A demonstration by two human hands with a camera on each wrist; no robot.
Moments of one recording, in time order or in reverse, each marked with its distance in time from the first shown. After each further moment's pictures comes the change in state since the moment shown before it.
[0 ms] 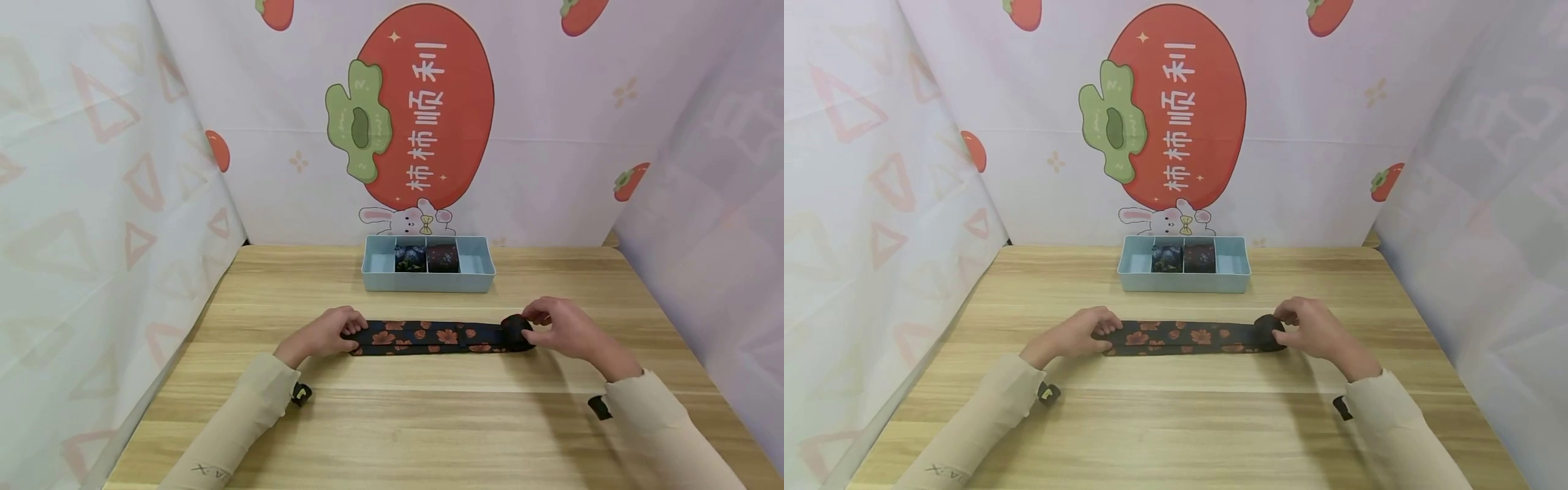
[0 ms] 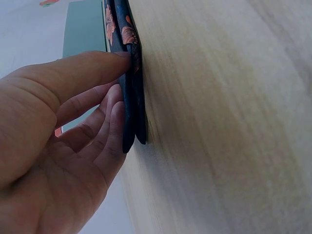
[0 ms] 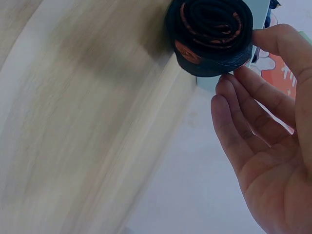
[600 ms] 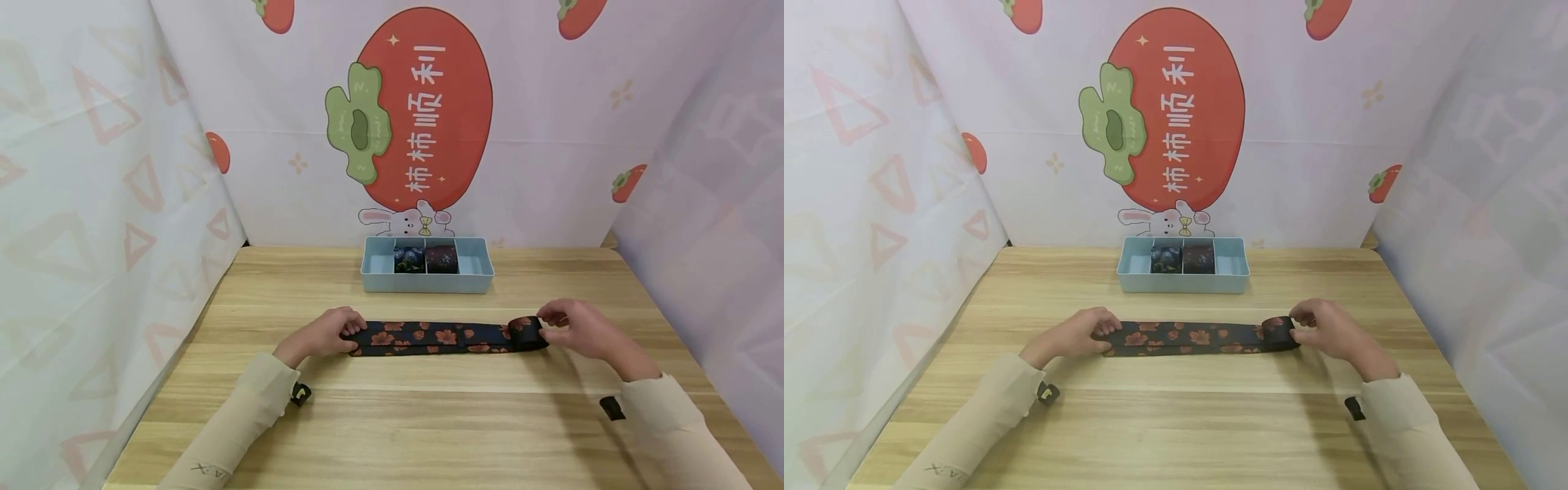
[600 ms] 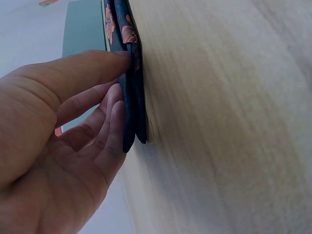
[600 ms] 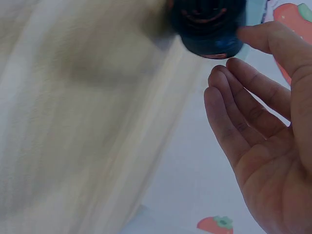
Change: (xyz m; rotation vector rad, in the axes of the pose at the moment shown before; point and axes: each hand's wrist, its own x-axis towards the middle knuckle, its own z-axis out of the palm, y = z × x) left_hand 0.000 0.000 -0.001 0.002 -0.002 -0.003; right_hand -0.013 0.024 -0.013 0.022 -0.032 0.035
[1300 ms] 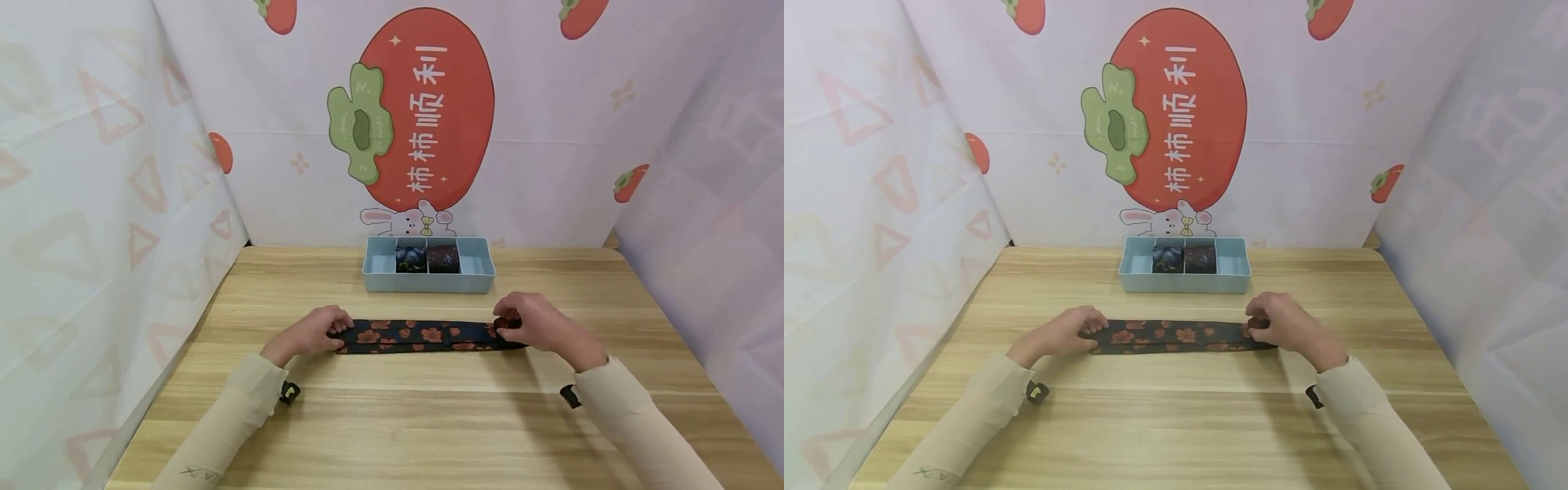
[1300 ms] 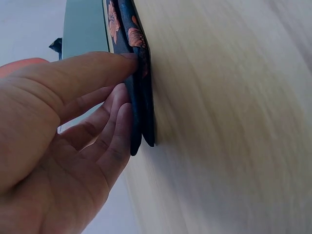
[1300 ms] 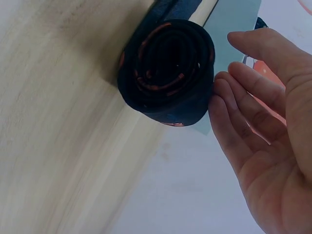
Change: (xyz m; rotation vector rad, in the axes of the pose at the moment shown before) left_hand -0.016 -0.017 -0.013 0.037 0.010 -0.029; right_hand 0.040 -0.053 0.025 -0.096 -0.024 -0.171
